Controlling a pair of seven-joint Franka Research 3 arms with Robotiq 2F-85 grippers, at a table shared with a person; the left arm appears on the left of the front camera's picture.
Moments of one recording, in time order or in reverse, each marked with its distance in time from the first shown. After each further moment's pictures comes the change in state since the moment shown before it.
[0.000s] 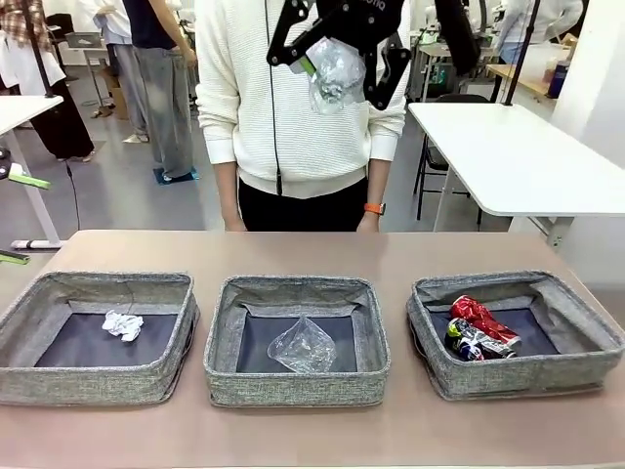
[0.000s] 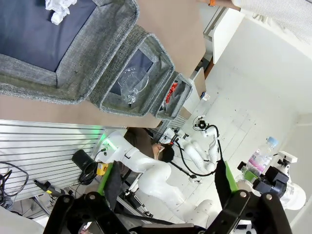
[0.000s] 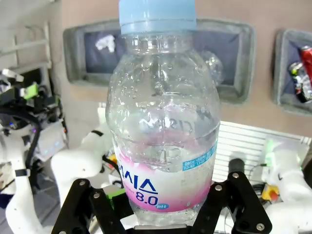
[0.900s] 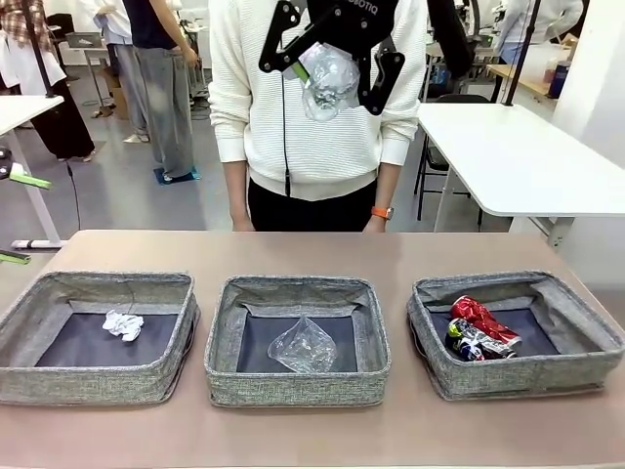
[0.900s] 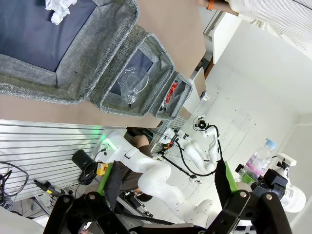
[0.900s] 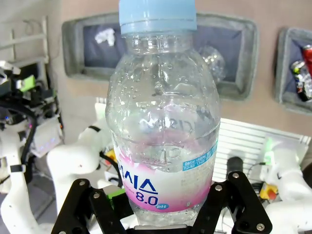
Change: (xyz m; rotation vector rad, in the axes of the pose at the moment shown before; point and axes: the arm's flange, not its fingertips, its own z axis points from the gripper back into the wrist) left arm 0.000 0.000 0.000 0.000 0.000 0.000; right arm -0.008 0.008 -0.006 -0.012 0.012 0.022
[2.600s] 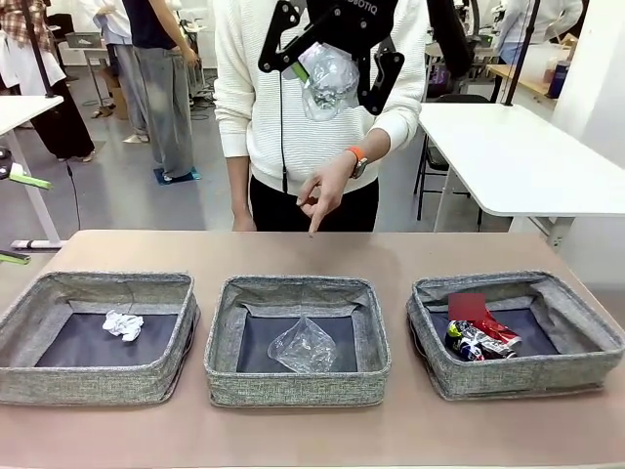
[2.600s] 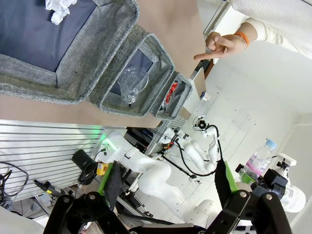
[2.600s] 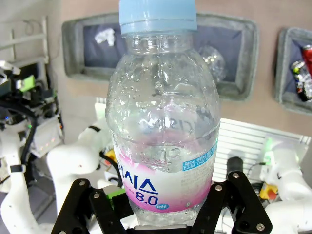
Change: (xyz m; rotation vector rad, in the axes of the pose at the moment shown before) left arm 0.000 0.000 0.000 0.000 0.000 0.000; right arm 0.000 0.000 0.000 0.000 0.000 0.000
